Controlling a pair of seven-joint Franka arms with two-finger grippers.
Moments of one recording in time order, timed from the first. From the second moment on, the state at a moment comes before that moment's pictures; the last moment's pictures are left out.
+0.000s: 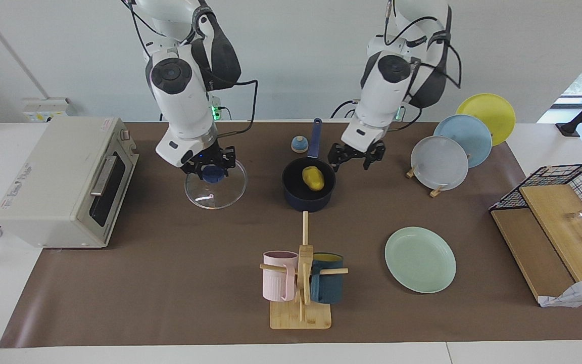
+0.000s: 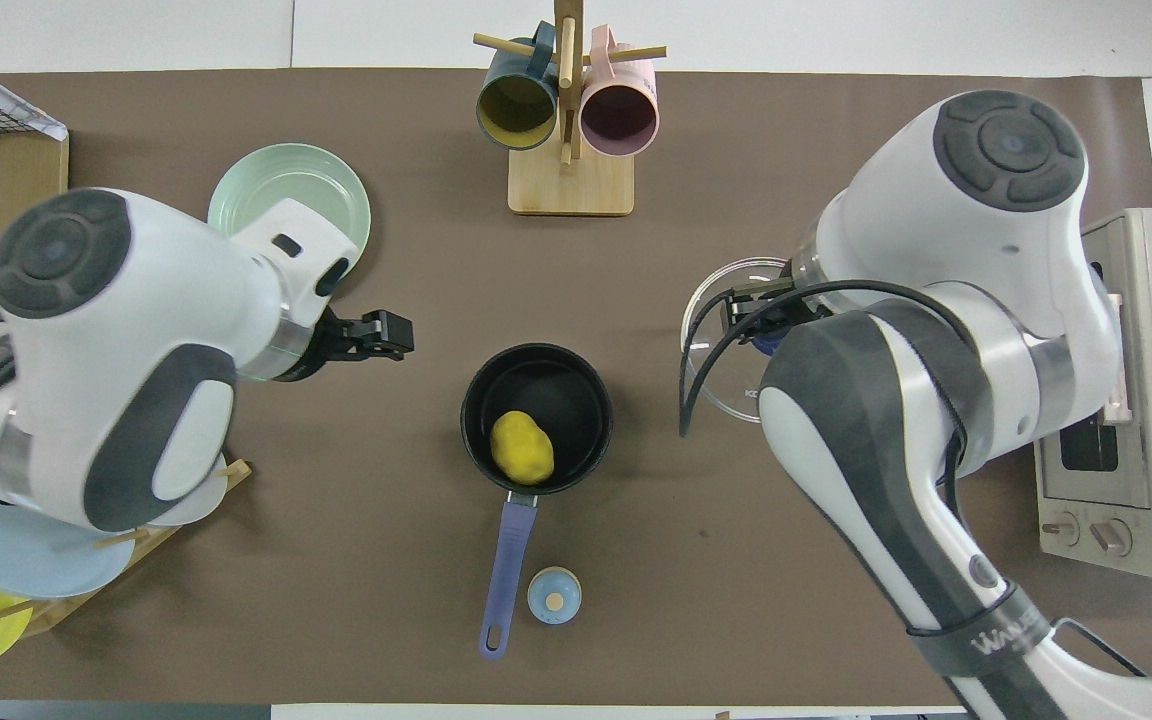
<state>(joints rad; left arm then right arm) -0.38 -0.01 0.01 -1.89 -0.10 1.90 -0.39 0.27 0.15 0.10 -1.69 0.05 1.81 0.28</state>
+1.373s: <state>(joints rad) -0.12 -0.02 0.00 -1.71 -0.04 1.56 -0.01 0.52 0.30 0.23 -1.73 -0.06 2.08 0.79</state>
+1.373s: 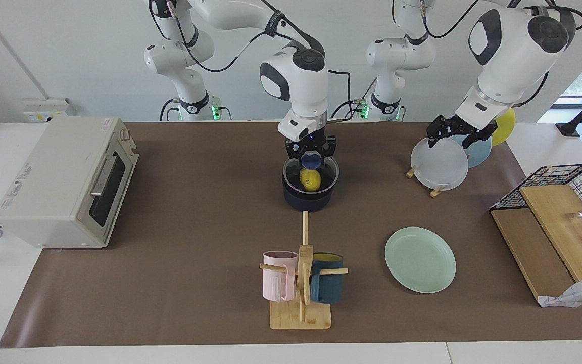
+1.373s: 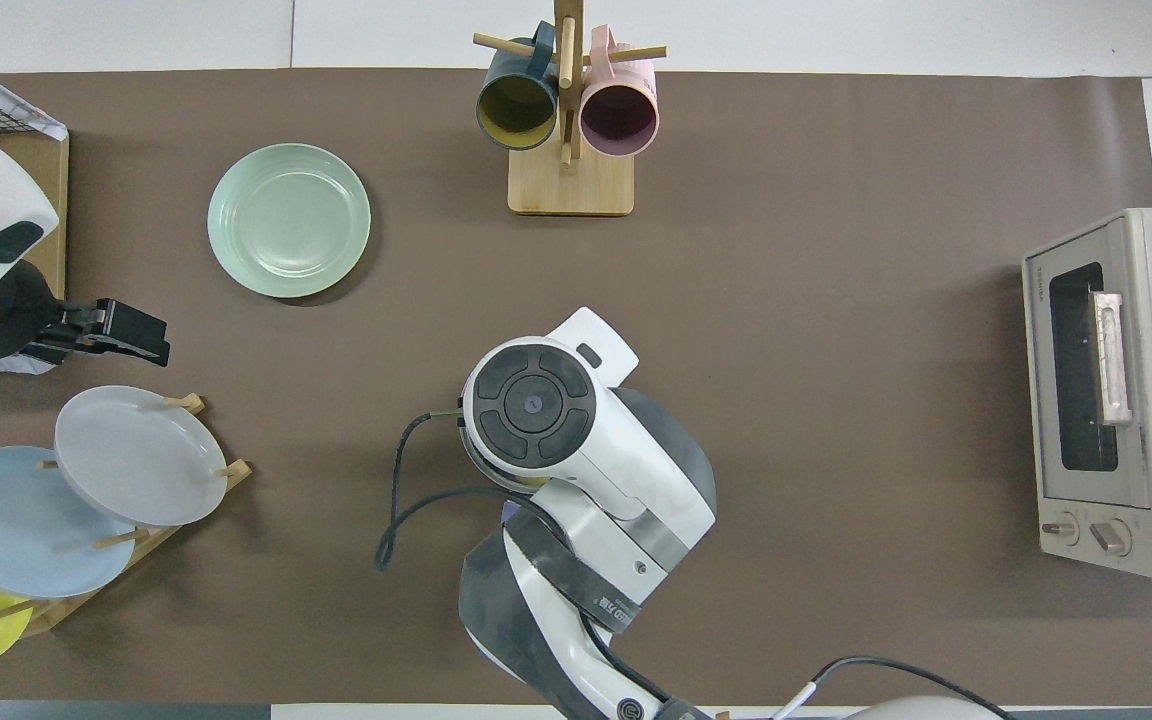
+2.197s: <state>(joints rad) -0.12 -0.01 0.00 -1.70 -0.04 1.56 -0.02 0.54 0.32 0.23 -1.73 -0.07 2.09 0.79</state>
